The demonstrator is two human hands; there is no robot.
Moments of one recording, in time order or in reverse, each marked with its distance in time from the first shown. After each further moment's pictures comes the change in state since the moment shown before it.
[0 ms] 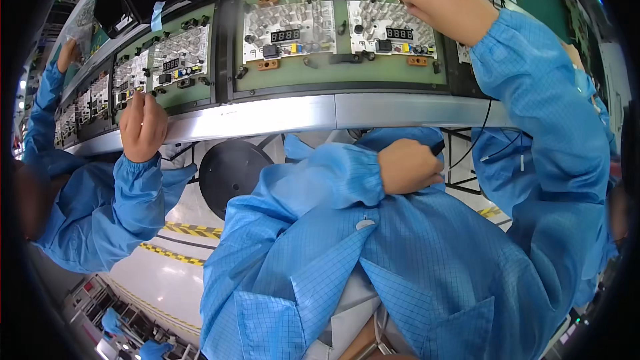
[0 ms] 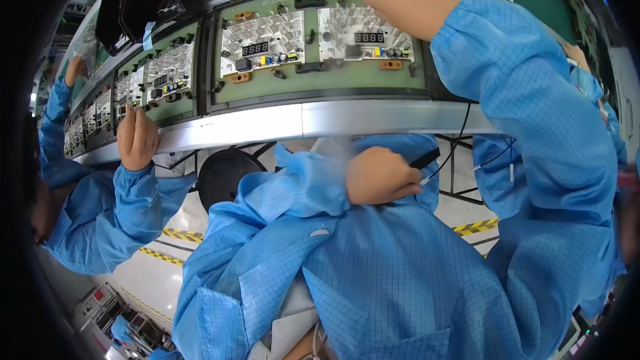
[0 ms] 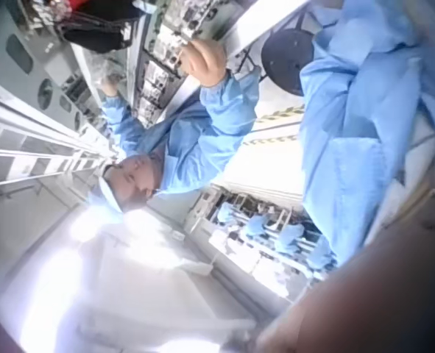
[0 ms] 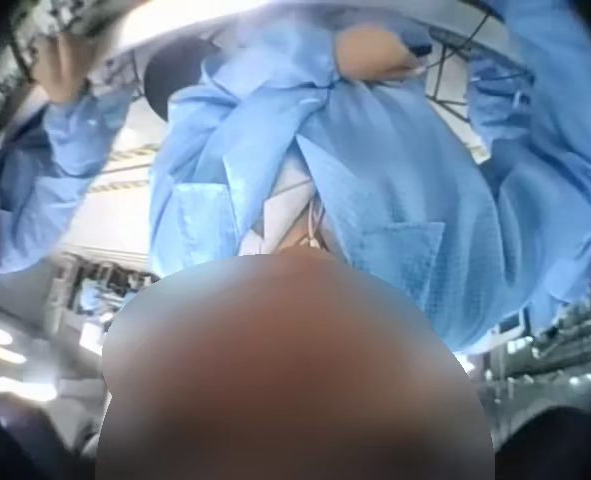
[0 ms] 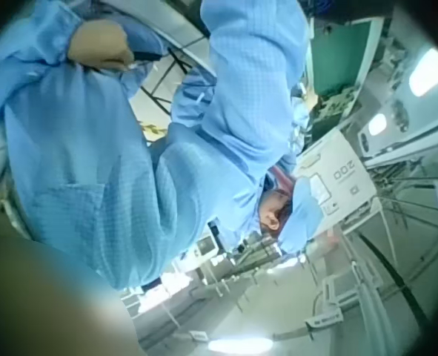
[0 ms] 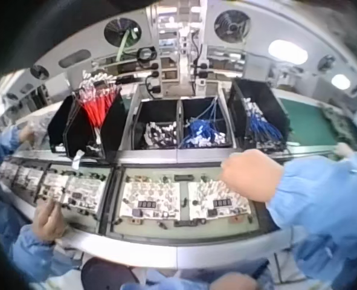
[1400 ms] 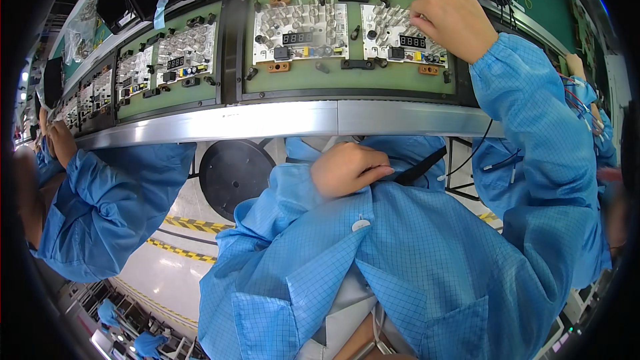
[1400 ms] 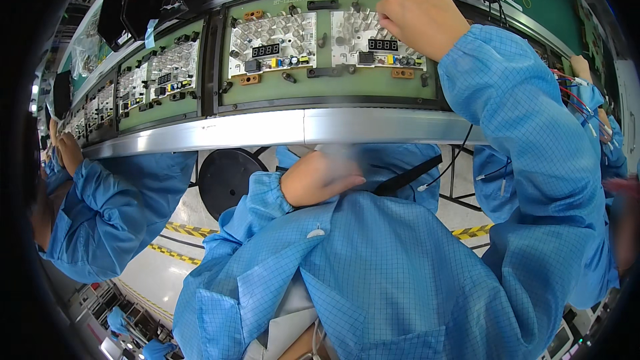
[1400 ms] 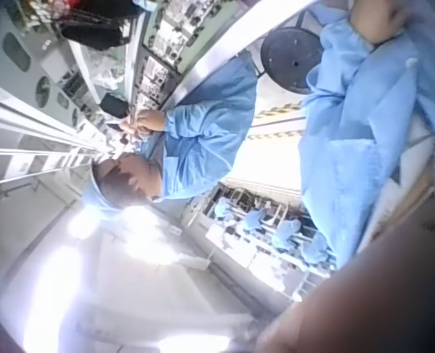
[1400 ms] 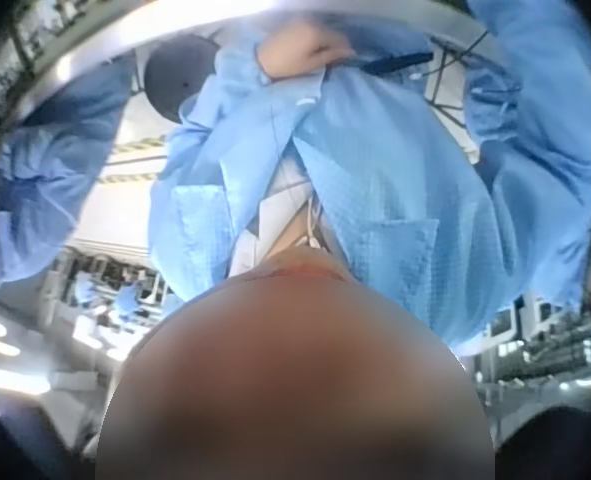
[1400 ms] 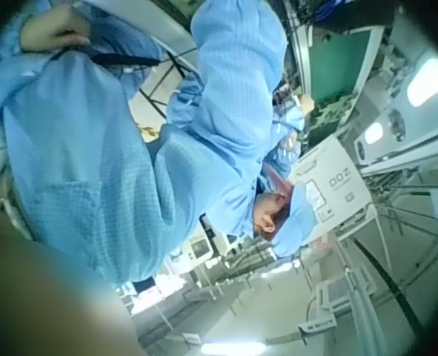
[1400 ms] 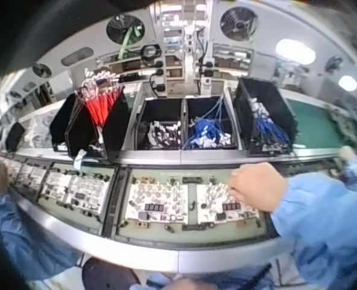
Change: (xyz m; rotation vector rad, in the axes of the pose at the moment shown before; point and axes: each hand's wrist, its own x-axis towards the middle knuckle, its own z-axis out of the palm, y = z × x) left_hand -0.074 -0.031 -0.021 -0.329 0.229 -0.016; right_hand -0.017 -0.004 0.012 0.211 0.039 0.179
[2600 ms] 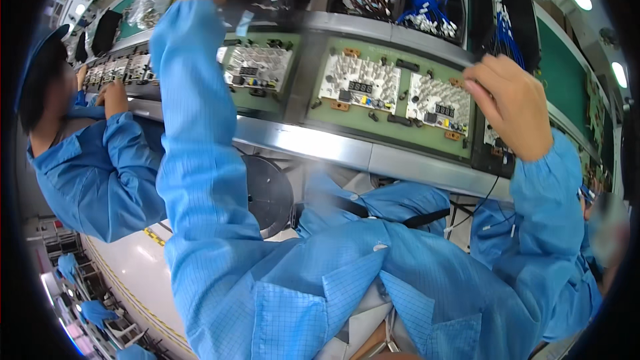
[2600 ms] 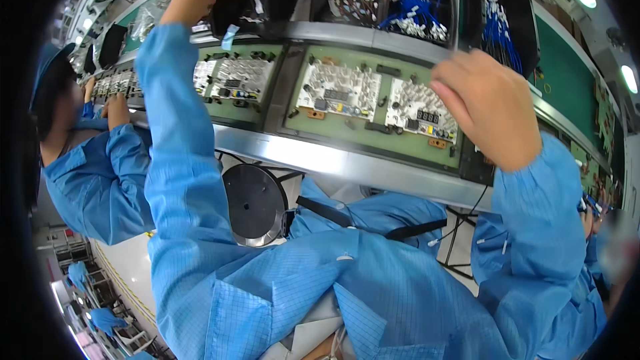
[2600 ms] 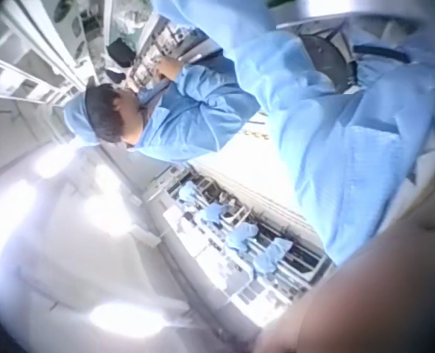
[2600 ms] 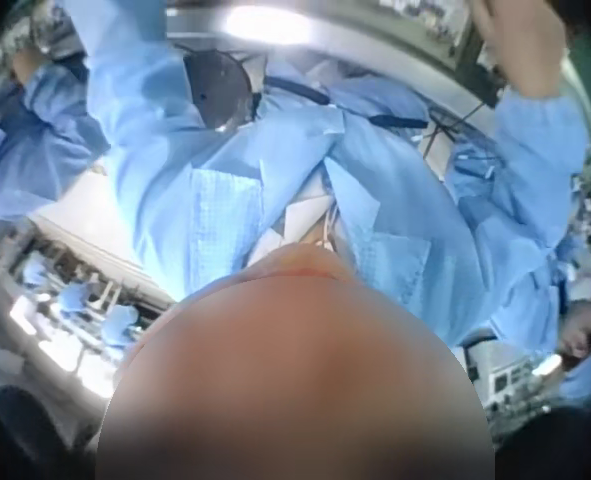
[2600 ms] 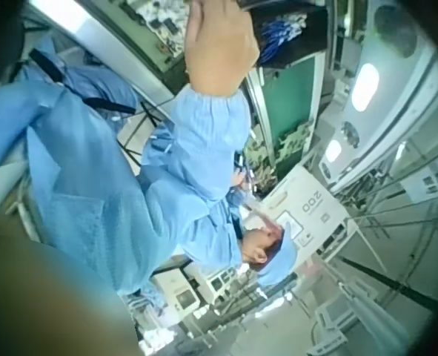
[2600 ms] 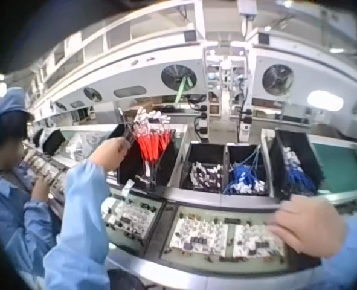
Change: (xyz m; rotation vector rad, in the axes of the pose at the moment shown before) left_hand -0.070 0.036 -0.414 0.924 0.795 -0.481; right_hand 0.004 -0.075 -0.149 0.060 0.186 -0.088
